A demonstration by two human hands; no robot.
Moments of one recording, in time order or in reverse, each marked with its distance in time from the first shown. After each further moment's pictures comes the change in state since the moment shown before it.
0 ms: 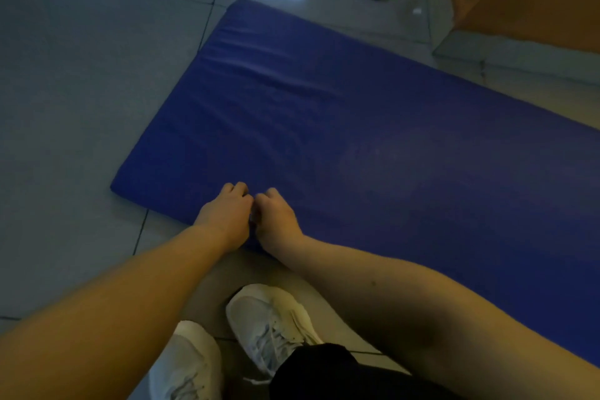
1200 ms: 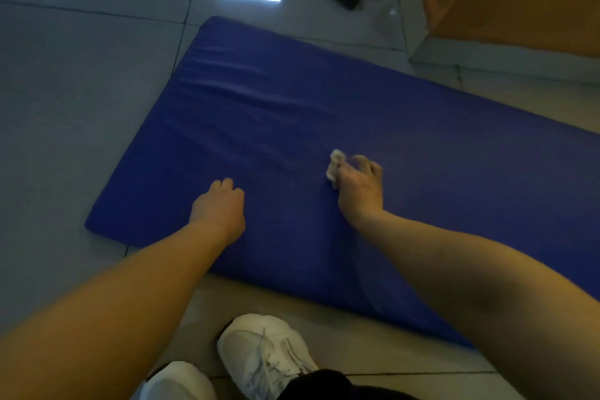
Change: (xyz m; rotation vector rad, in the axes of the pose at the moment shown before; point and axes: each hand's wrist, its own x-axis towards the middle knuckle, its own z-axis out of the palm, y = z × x) left_hand 0.047 0.009 -0.036 0.083 0.040 -0.092; right_hand 0.022 0.146 -0.118 -0.552 0.394 0.142
